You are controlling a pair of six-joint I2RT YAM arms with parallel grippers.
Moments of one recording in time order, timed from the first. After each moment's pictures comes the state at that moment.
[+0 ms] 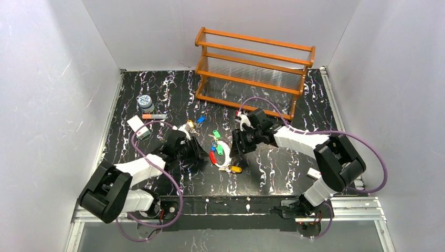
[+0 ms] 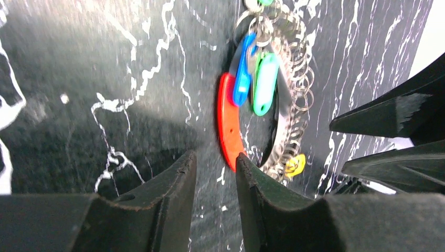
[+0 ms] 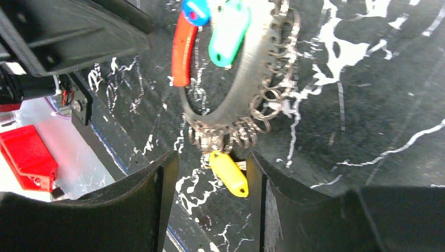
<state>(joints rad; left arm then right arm) -0.50 1.28 0.40 0.12 0.24 -0.82 0.67 1.58 0.87 -0.24 -0.54 0.38</state>
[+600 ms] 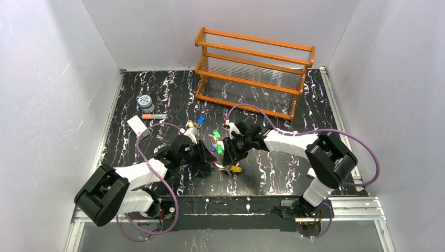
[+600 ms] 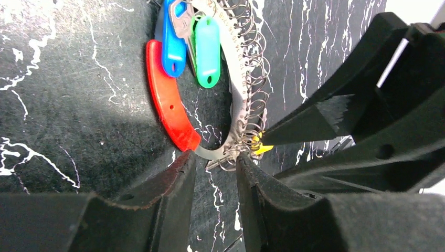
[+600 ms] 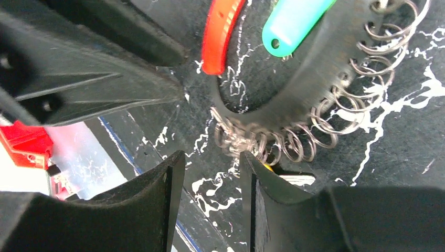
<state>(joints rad) -0.64 1.22 0.34 0.23 0.24 -0.90 0.81 1.62 0.90 -0.25 -0.54 0.42</state>
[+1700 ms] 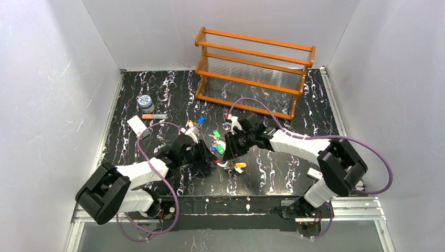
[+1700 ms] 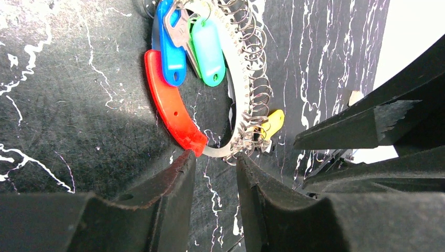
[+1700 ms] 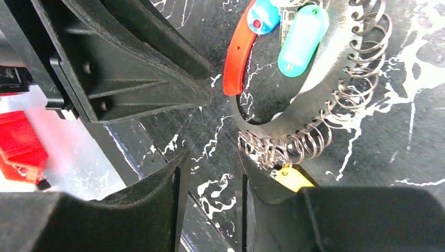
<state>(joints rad) -0.66 1.24 0.36 0.23 0.22 -0.91 0.81 1.53 0.92 -0.27 -0.46 0.40</state>
